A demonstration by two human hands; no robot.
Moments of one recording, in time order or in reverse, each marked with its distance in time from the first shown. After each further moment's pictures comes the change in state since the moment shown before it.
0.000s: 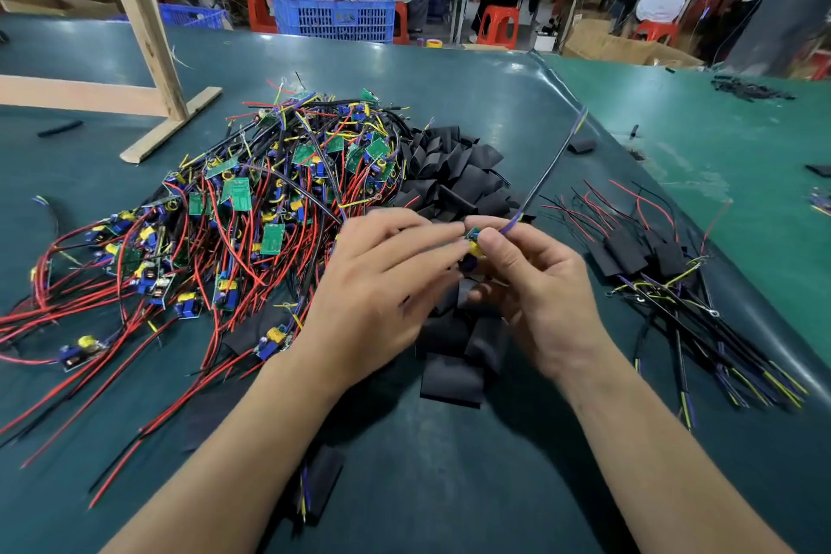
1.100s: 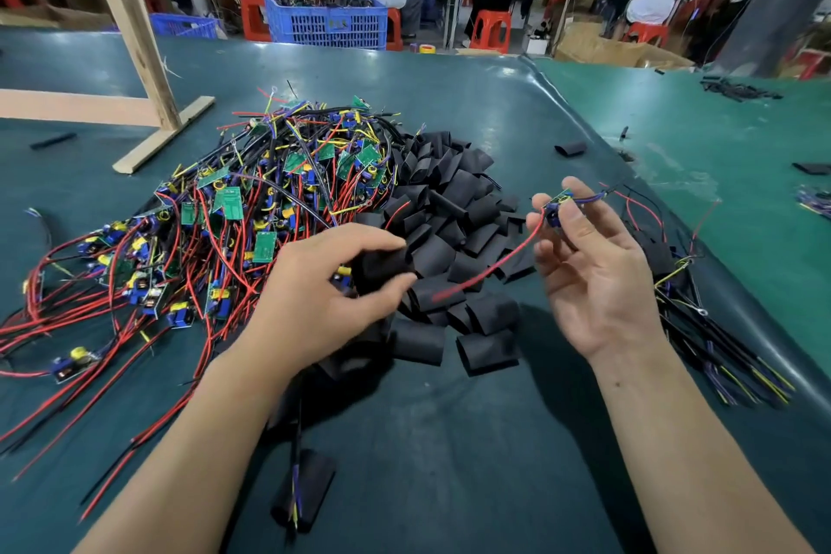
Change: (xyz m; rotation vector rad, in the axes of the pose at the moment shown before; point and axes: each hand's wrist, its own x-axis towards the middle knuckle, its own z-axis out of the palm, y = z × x) left_hand -0.003 -0.016 -0.026 -0.221 -0.129 -0.349; right_hand 0.009 -0.030 -0.030 0.317 0.274 -0.043
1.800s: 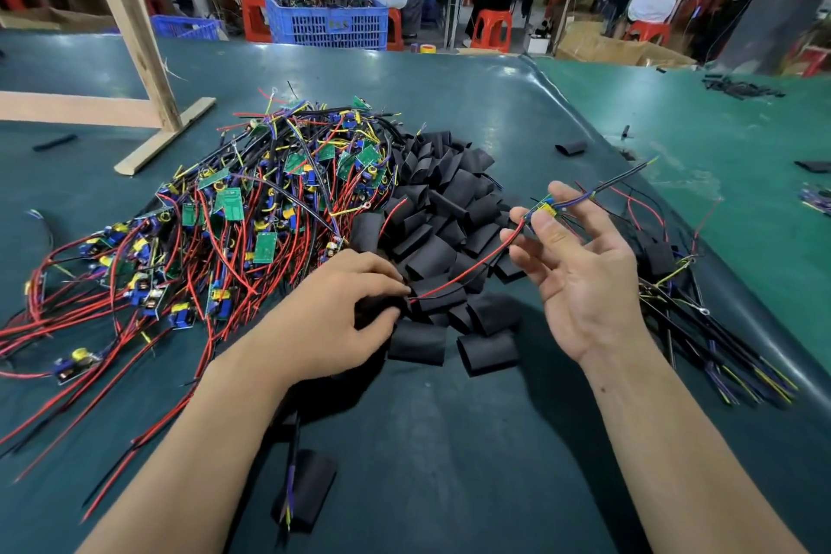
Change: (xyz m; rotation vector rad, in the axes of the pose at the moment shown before) left_hand -0.007 -0.015 0.004 0.184 -0.421 -0.073; right_hand -0.001 0.010 0.003 -0.122 -0.004 -0.040
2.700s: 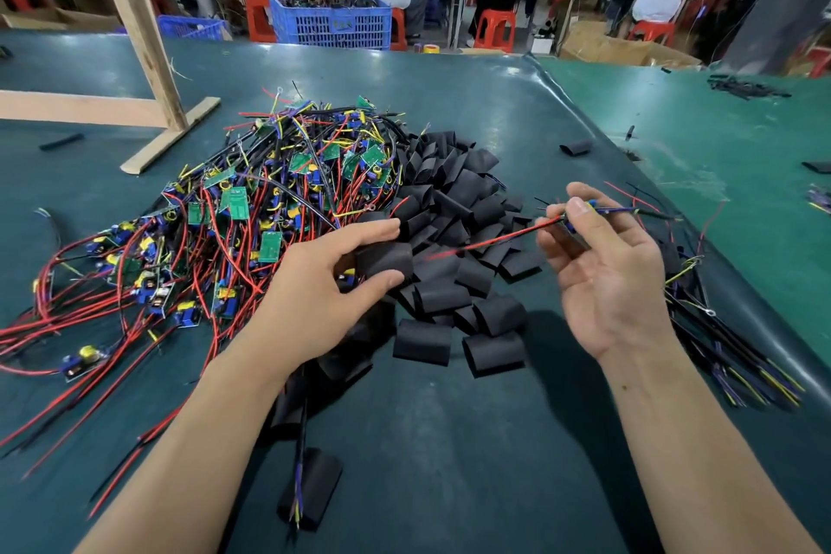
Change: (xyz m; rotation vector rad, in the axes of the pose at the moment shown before) left_hand 0.001 0.000 -0.007 -0.429 0.265 -0.143; right_hand 0.004 -0.009 -0.005 0.047 0.033 -0.034
